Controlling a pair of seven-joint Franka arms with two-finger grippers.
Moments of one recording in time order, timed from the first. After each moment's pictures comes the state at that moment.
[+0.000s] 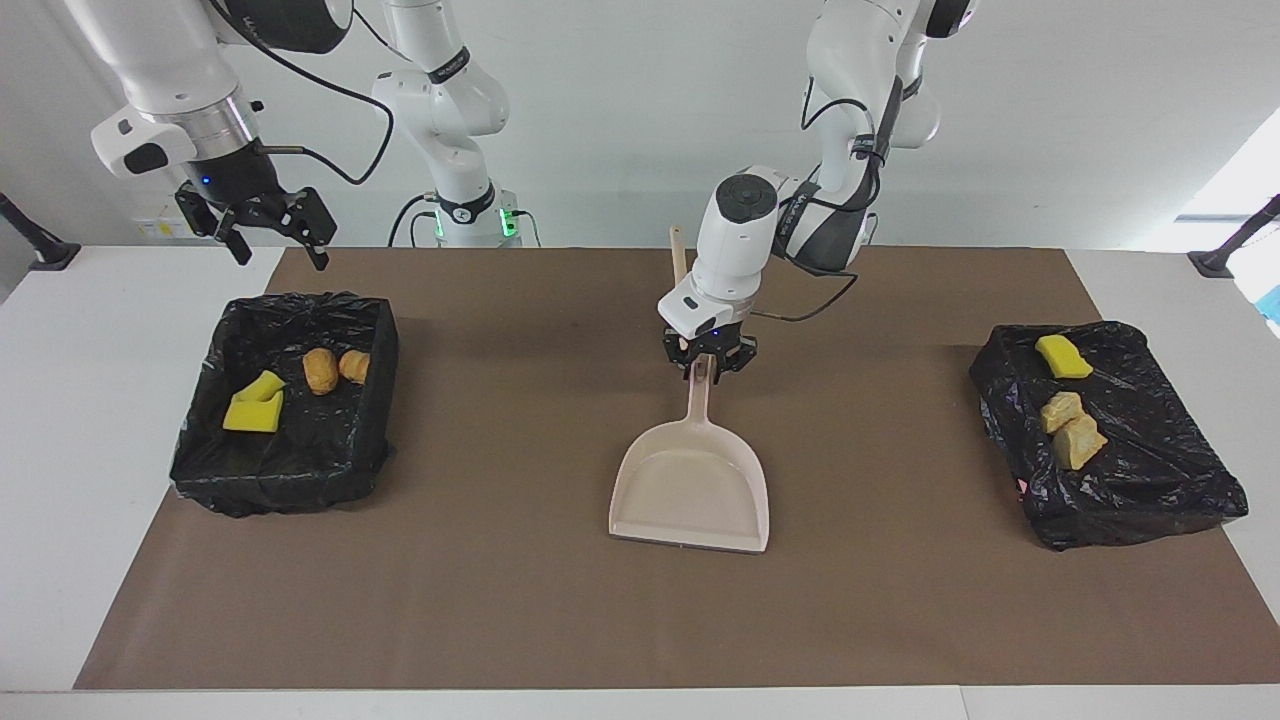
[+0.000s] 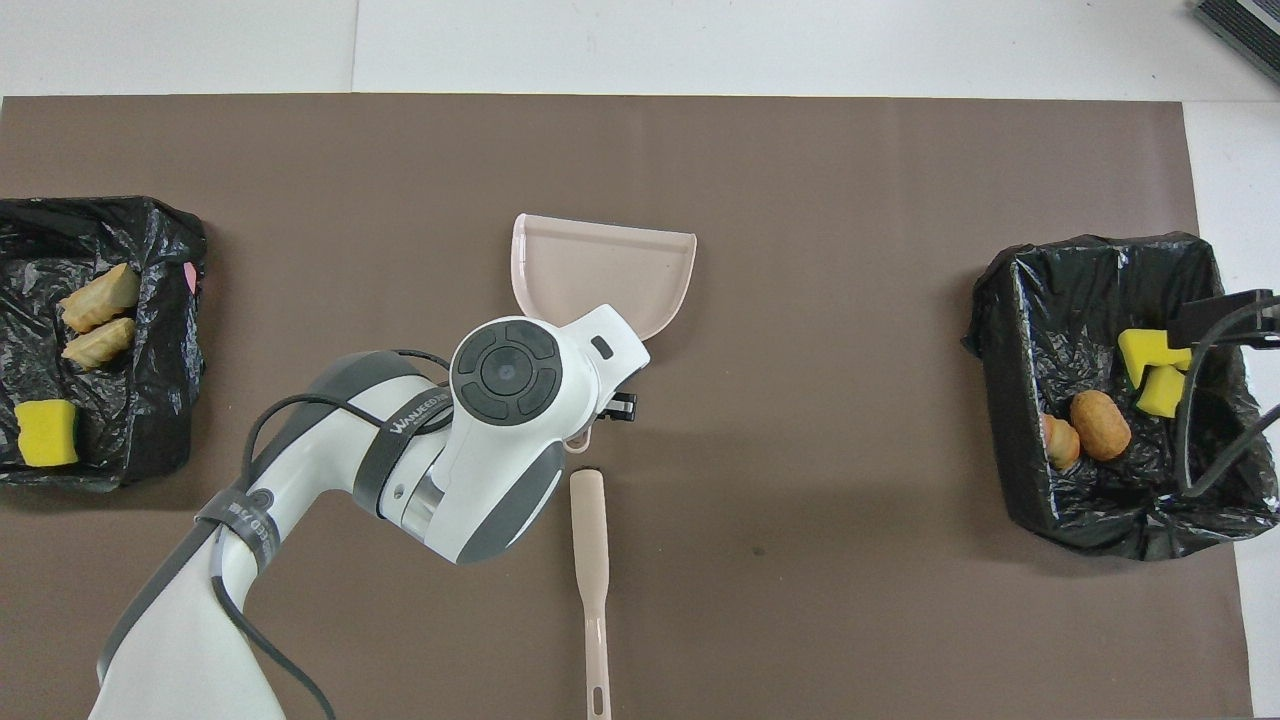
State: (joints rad) left arm -0.50 0.24 -0.15 -1.92 0.00 2.21 -0.46; right arm -0.12 -0.06 0.03 -1.63 -0.02 1.61 -0.01
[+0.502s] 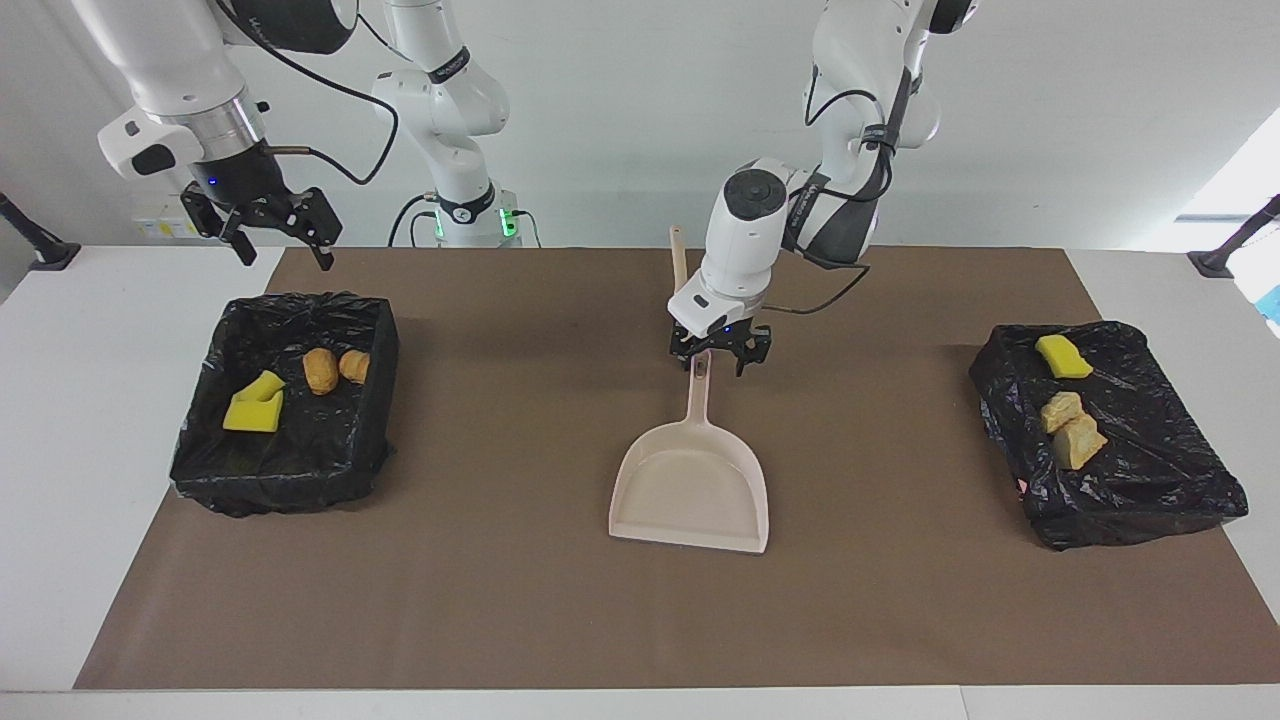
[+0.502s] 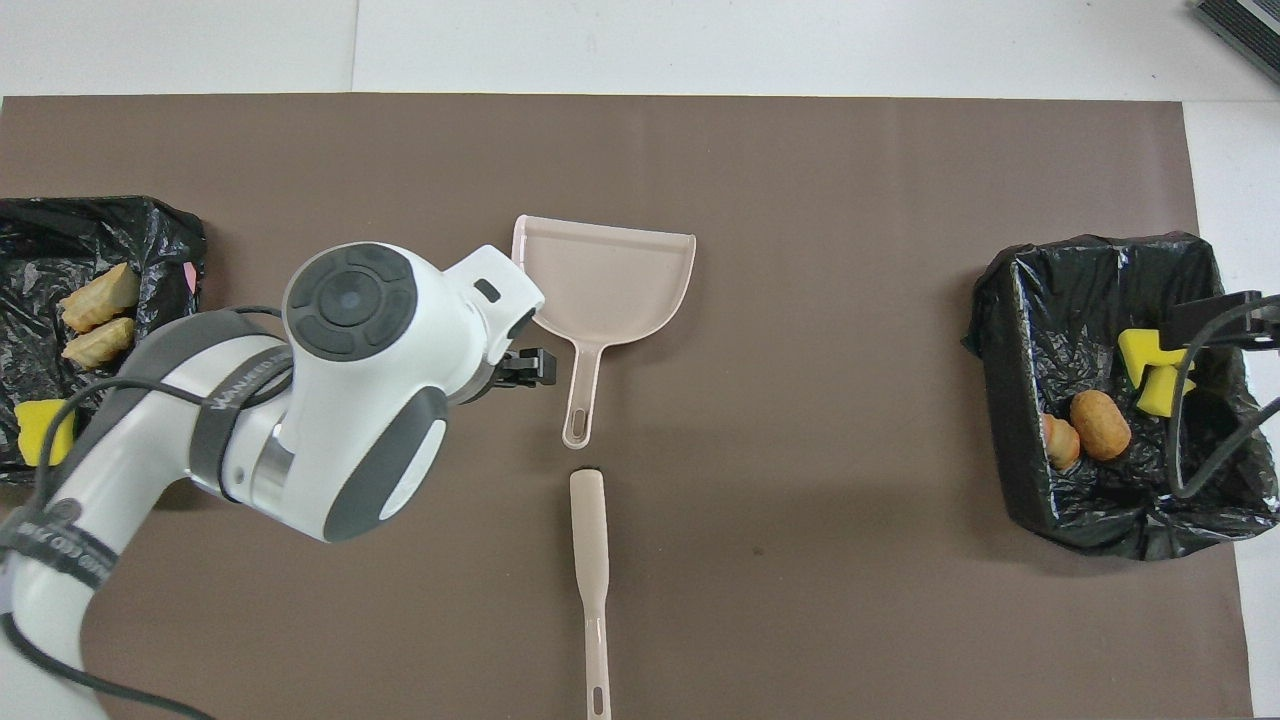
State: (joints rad) left arm -0.37 0.11 -0.12 -1.87 0.00 2.00 -0.46; right arm -0.12 -0.06 0.03 -1.63 -0.02 1.61 -0.01
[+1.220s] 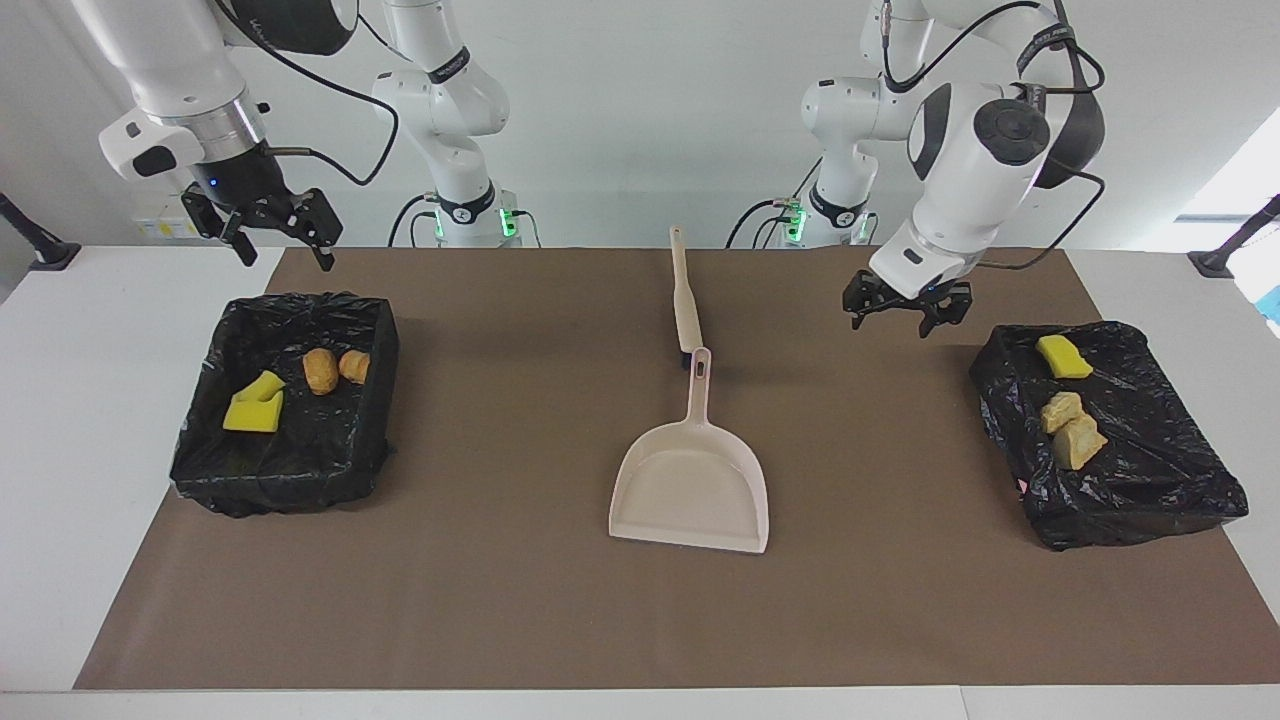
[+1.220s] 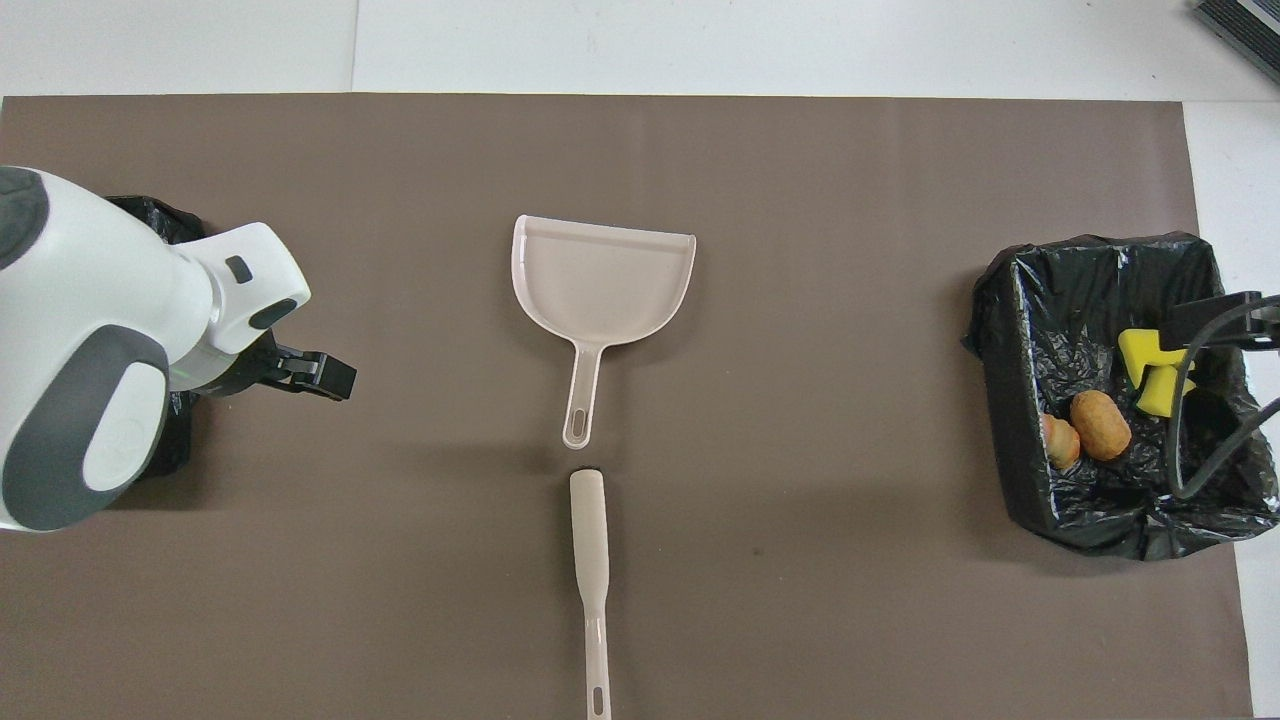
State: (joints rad) left arm -0.10 -0.01 -0.12 -1.87 0.00 1.78 0.04; right arm -0.12 -0.06 0.03 -1.63 -0.02 1.61 -0.01
